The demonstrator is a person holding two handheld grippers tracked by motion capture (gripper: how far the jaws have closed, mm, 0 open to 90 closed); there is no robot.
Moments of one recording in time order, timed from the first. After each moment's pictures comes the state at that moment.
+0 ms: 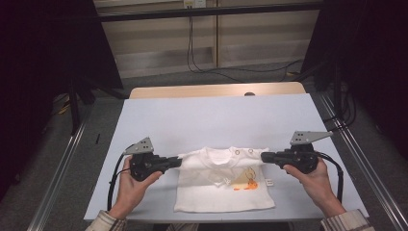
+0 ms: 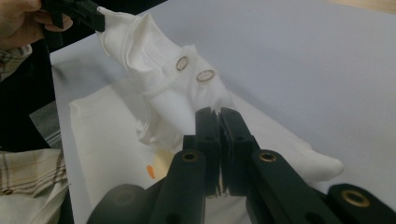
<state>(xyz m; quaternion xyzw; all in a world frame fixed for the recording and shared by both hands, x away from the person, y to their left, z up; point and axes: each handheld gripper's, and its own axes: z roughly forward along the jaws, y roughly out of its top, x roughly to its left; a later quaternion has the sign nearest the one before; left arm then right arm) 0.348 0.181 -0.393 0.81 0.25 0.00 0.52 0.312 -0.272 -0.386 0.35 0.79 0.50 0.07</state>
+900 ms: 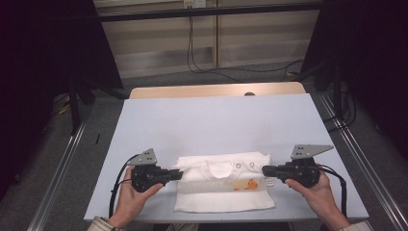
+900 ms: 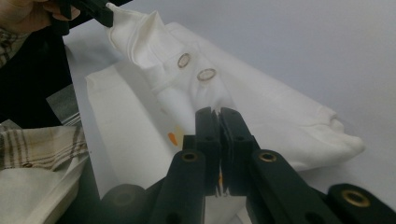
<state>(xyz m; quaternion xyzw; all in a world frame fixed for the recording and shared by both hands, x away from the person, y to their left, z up) 0.329 0.180 -0.409 0.83 0.25 -0.02 0.49 0.285 -0.271 -0.402 0.34 0.80 0.48 0.05</state>
